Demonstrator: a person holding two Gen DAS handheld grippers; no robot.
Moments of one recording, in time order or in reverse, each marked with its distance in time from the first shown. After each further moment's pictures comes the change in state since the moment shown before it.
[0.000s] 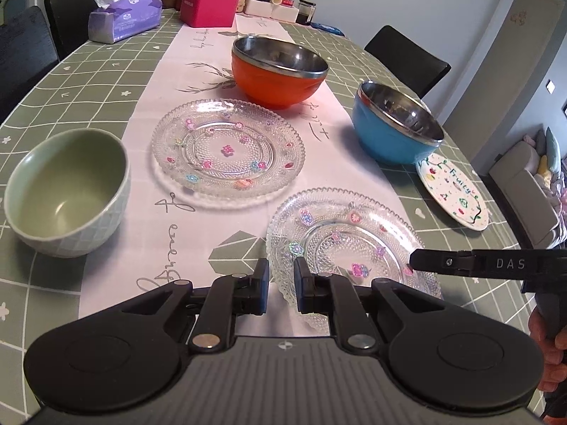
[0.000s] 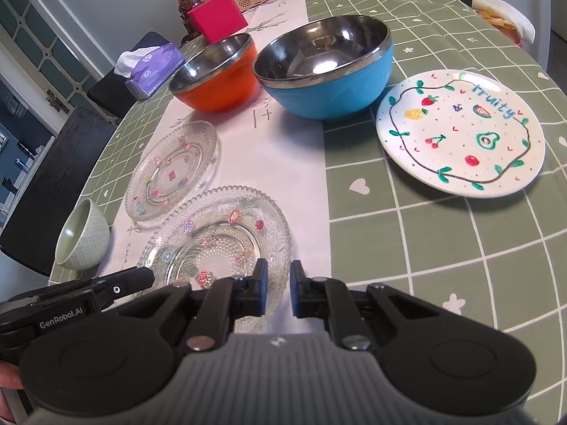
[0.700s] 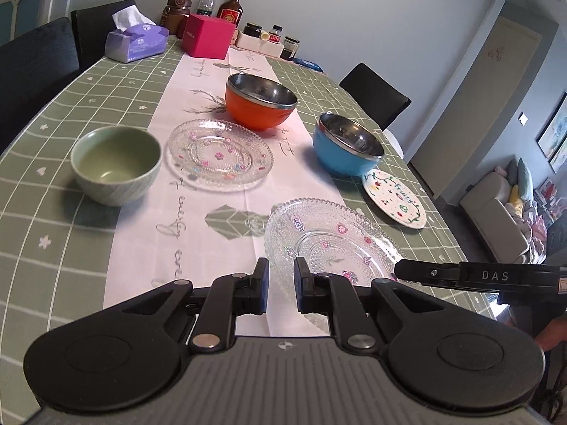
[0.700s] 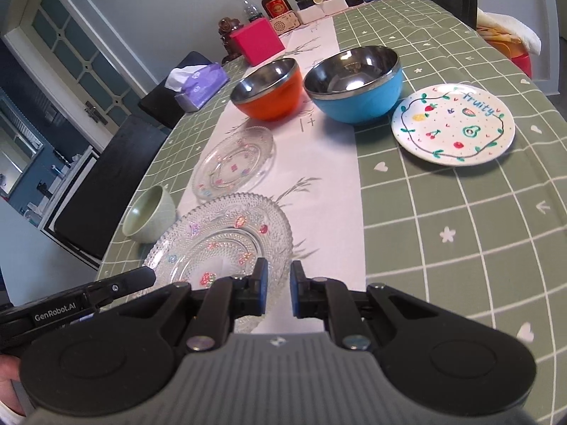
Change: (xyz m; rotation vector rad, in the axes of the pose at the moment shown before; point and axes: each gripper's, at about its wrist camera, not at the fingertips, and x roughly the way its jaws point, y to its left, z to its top) left arm -0.094 -0.004 -0.049 -0.044 -0.103 -0.088; right arm -0.081 0.018 -0.059 -0.031 -0.077 0.104
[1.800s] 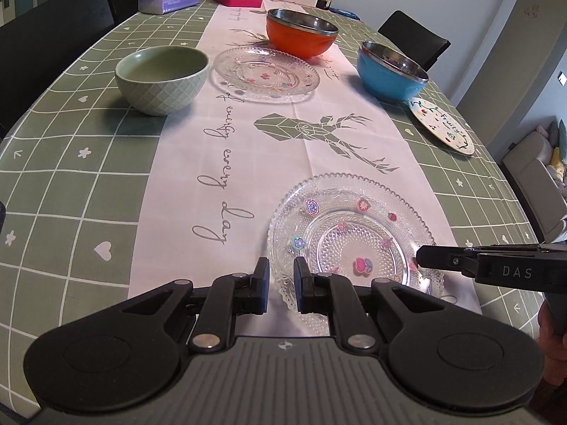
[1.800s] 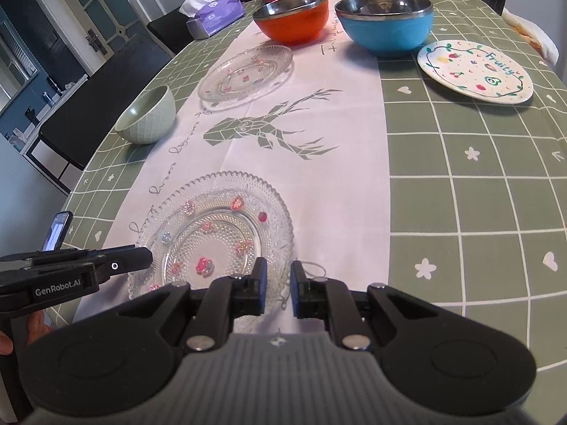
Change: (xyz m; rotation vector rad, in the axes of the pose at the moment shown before) left arm 0.006 0.009 -0.057 0.016 0.143 0.163; right arm 0.027 0.023 -0.058 -0.145 0.144 -0.083
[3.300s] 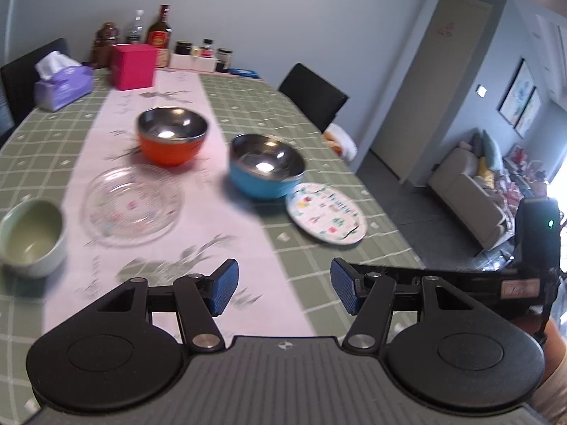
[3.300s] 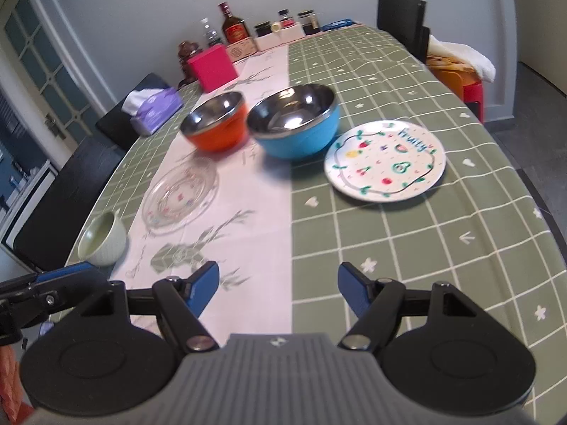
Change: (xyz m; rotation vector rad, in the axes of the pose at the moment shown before) left arm -0.013 -0.095 0.099 0.152 -0.166 -0.264; right arm -0.056 -0.066 0.070 0.185 -0.223 -0.121
